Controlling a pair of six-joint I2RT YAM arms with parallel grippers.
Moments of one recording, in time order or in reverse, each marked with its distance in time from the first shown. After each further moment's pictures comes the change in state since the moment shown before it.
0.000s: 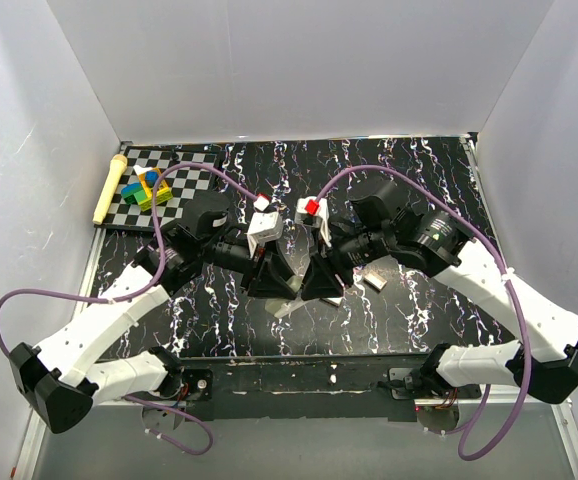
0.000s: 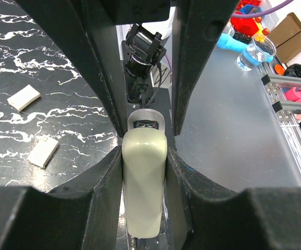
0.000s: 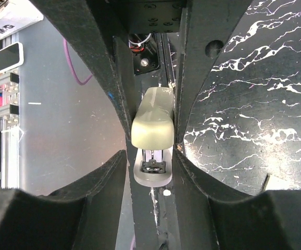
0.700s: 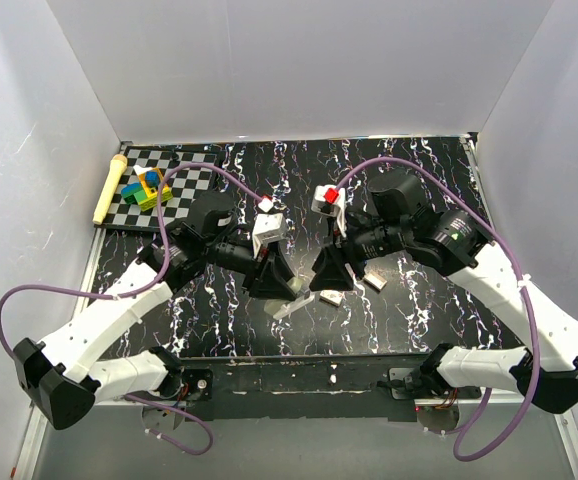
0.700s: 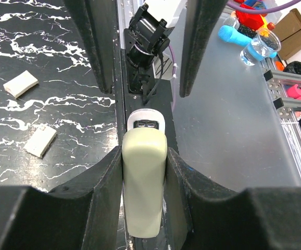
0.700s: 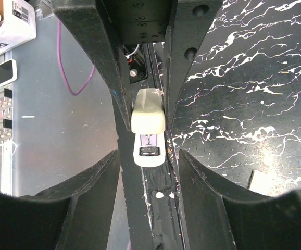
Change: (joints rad) left arm 0.001 0.023 0.000 -0.045 -0.023 0.020; right arm -0.078 -0.049 0.000 0.003 -0.011 -0.002
